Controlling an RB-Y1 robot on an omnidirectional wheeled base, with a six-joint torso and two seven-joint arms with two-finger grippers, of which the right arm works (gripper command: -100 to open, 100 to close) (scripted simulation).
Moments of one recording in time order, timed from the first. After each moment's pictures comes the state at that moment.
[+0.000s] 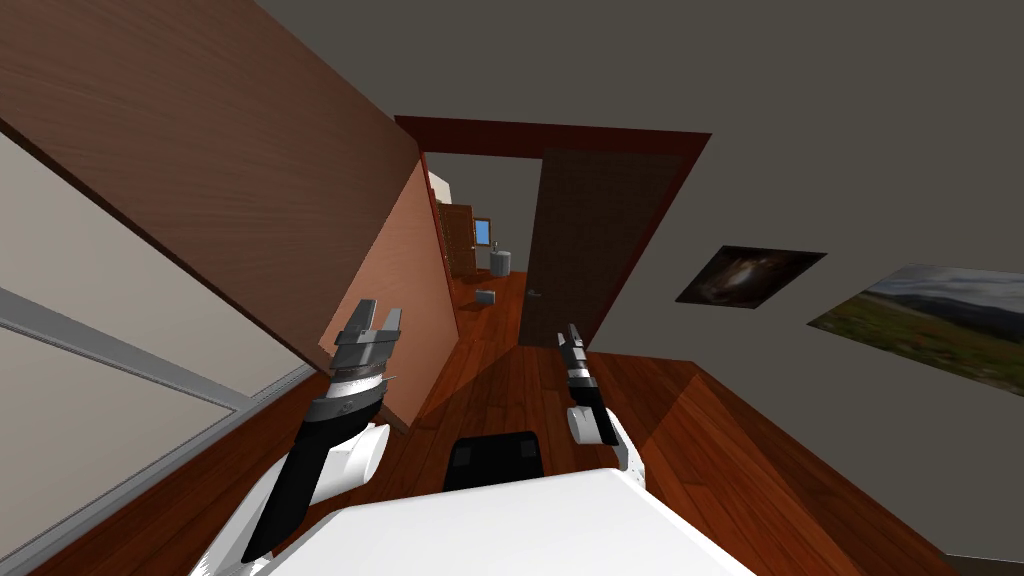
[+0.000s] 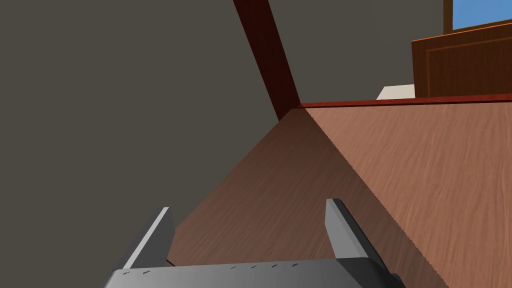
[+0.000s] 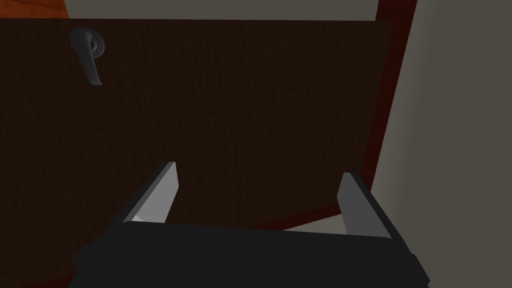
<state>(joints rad) 0.34 -0.12 0.01 -1.76 -0.06 -0.51 -0.10</state>
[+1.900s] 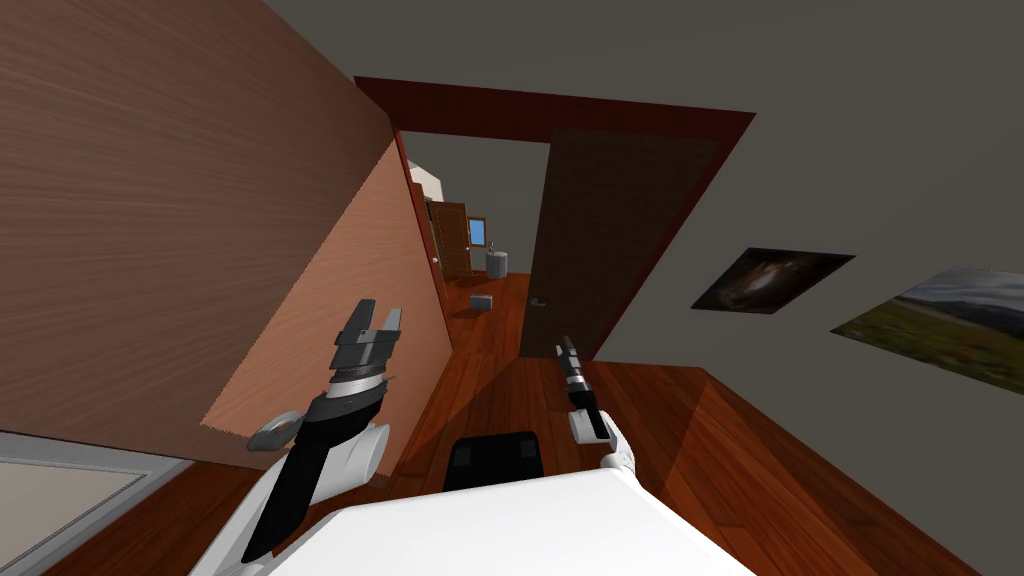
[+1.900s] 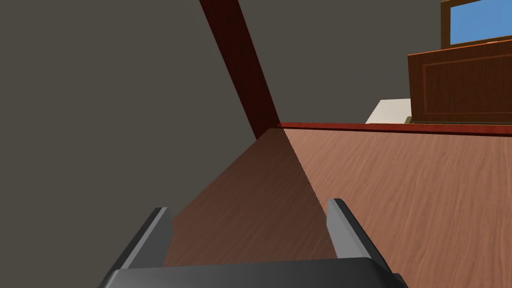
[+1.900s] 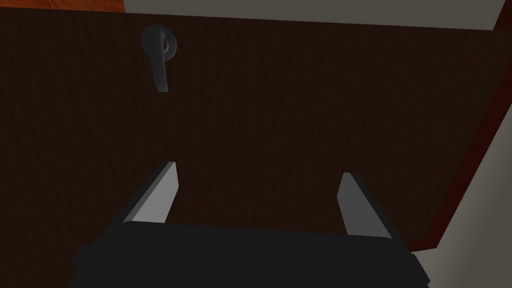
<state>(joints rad) 0.19 -0.18 -0.02 -1.32 -0.01 -0.65 -0.18</state>
